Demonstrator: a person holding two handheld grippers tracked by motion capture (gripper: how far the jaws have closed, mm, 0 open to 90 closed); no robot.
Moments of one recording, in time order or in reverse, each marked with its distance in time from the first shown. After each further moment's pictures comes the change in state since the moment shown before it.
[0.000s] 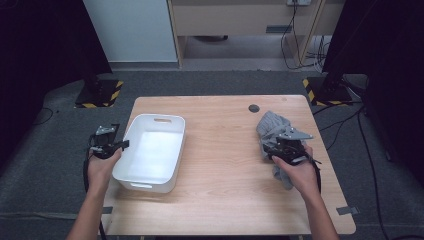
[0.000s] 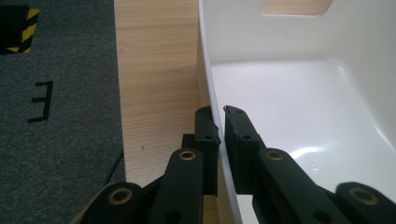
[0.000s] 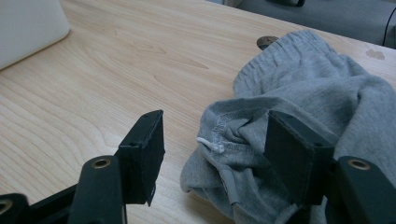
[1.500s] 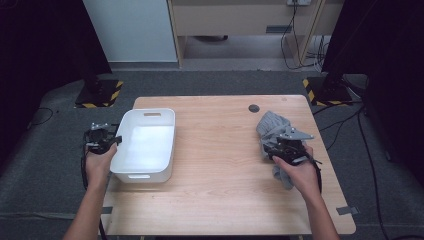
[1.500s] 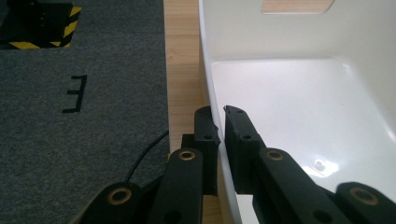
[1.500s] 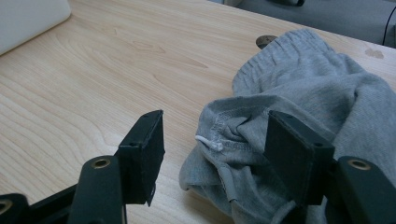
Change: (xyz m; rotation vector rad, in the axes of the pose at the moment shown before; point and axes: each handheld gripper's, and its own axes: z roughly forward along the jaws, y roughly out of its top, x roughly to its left) left arm 0.022 0.008 0.005 -0.010 0.100 -0.053; right arm -0.001 -0.001 -0.001 0.000 -0.001 0.002
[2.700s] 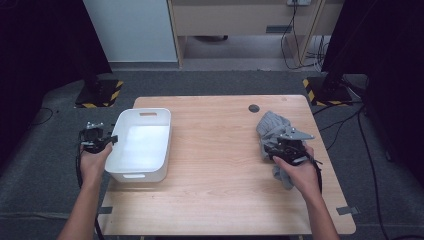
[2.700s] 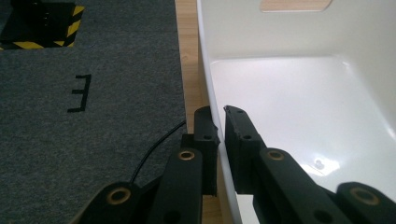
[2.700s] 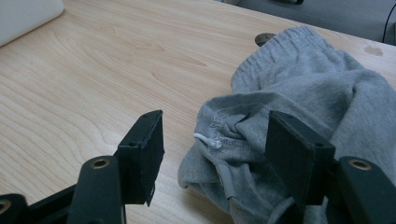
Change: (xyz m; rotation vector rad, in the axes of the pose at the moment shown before) left arm 0.013 0.001 -0.002 0.008 0.004 0.003; right arm -0.001 -0.001 0.000 0.006 -0.001 0.007
